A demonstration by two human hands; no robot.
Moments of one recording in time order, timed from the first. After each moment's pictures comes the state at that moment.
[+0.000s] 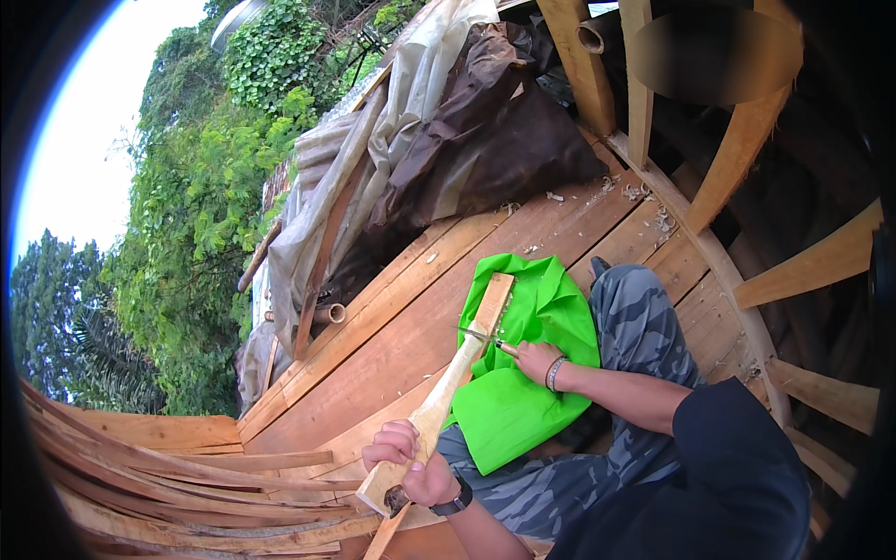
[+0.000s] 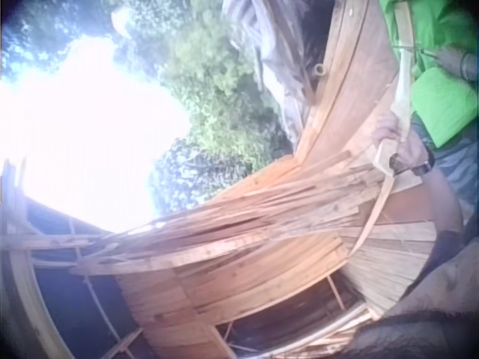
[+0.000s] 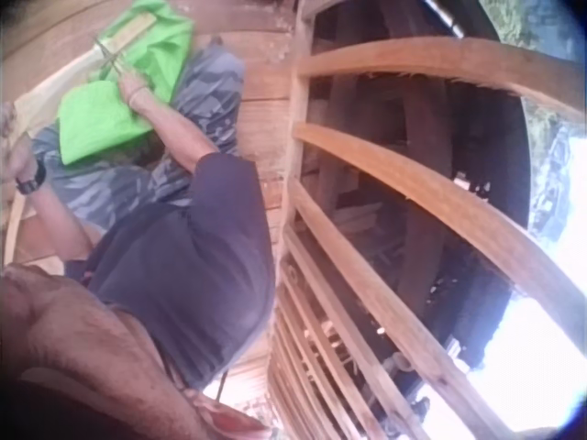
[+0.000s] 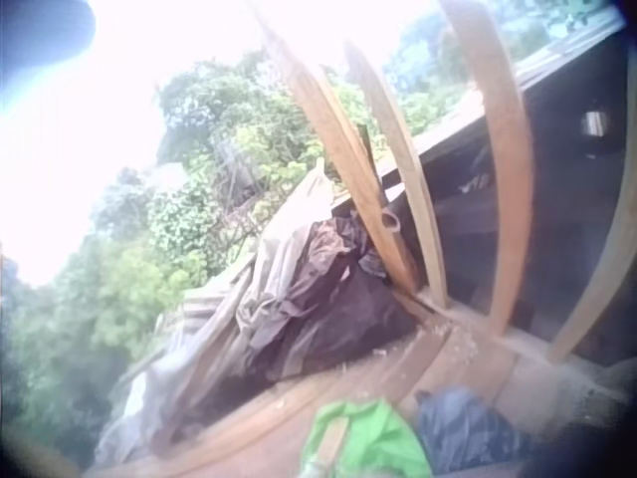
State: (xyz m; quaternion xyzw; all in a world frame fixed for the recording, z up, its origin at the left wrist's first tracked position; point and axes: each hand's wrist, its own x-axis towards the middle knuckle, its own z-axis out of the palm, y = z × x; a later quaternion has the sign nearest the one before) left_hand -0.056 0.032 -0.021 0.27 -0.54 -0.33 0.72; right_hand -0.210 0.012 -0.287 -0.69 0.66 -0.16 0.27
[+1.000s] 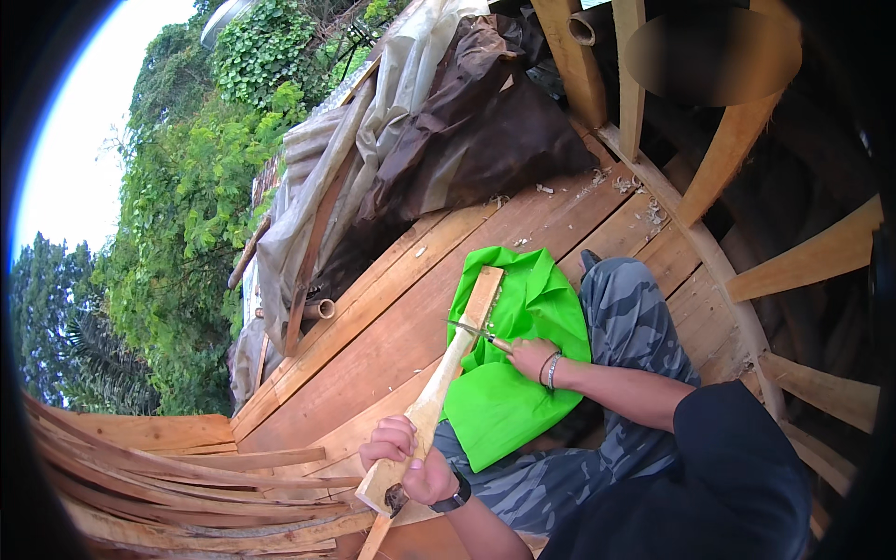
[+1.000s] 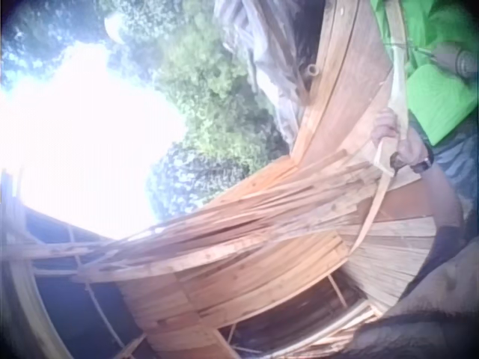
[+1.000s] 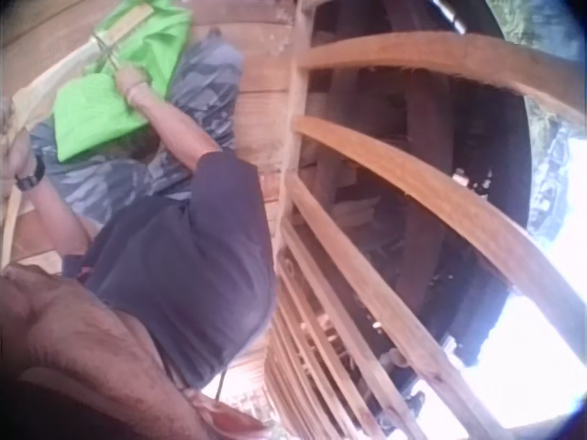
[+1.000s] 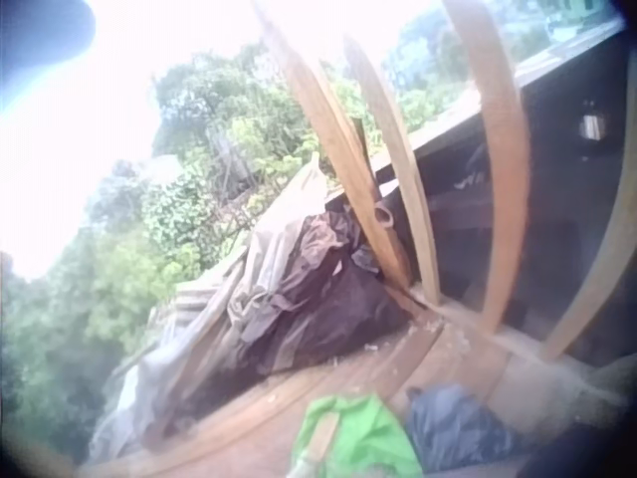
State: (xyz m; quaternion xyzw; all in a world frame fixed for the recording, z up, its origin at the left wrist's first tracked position) left_hand -0.055 0.040 -0.021 0.29 -0.56 -0.29 0.72; right_hand -0.210 0.018 -0.257 -0.72 0.63 -0.12 0.29
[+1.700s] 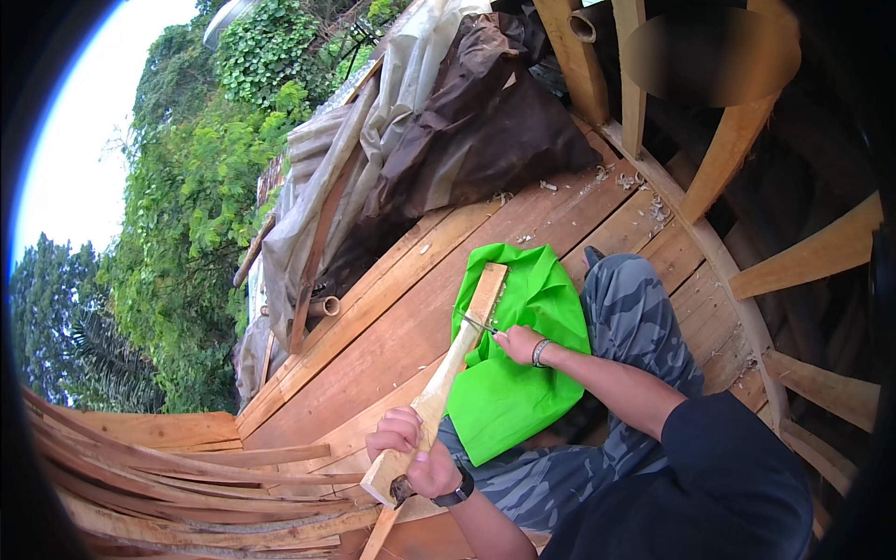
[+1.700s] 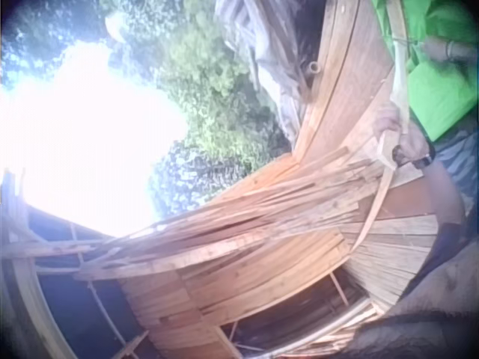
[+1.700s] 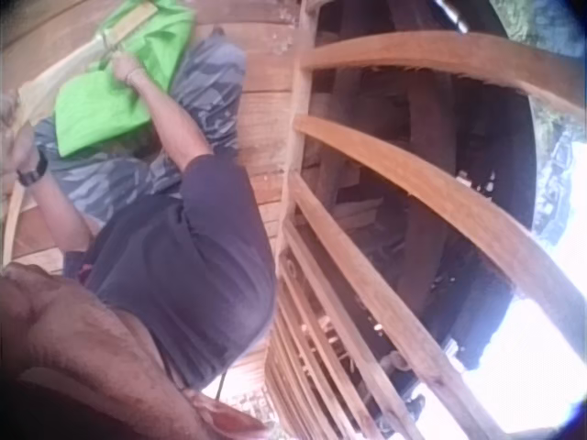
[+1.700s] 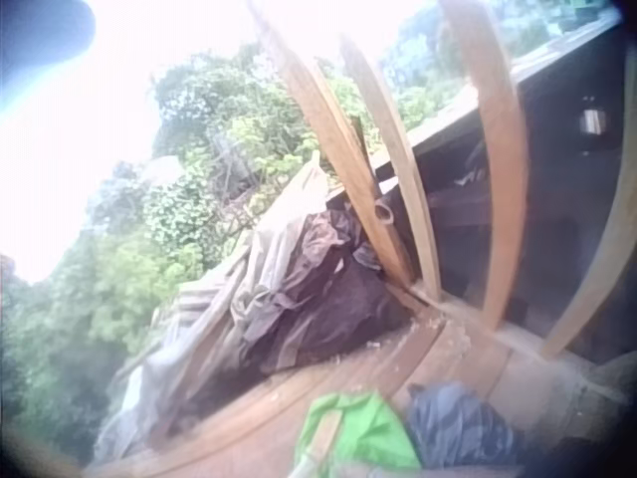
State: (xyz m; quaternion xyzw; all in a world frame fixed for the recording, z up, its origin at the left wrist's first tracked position) left_hand -0.057 0.041 -0.019 0.30 -0.56 -0.32 0.70; right_hand -0.196 -0.023 -0.279 -0.56 0.63 -0.17 0.51
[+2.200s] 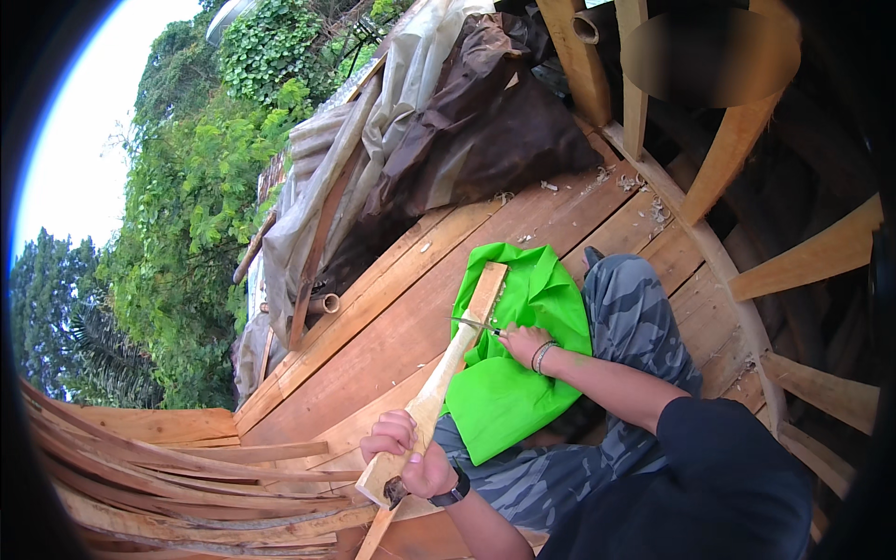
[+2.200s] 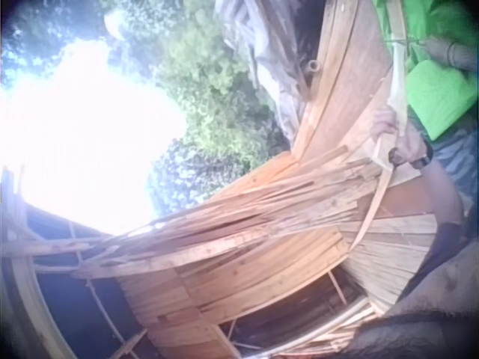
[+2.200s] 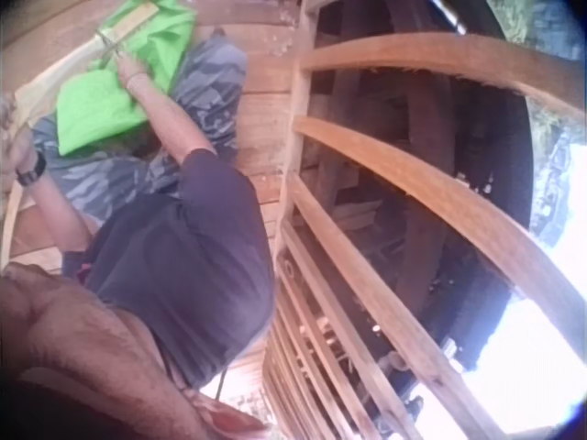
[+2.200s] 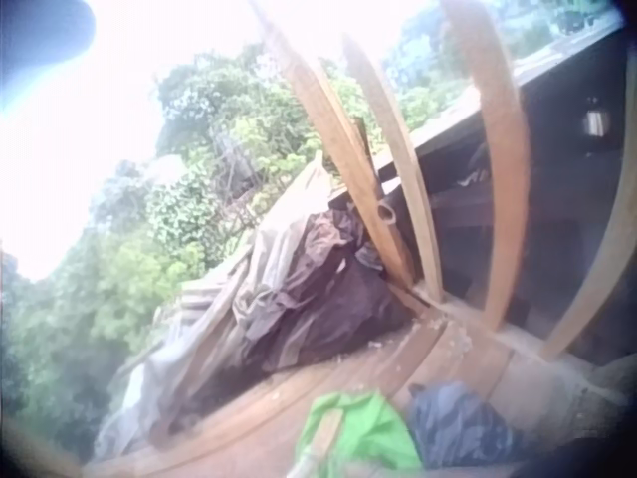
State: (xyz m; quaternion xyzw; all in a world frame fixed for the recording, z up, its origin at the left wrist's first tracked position) left_hand -0.047 0.043 -0.023 0.28 -0.56 -0.30 0.72; right_hand -0.193 0.003 -0.241 -0.65 0.65 -0.18 0.35
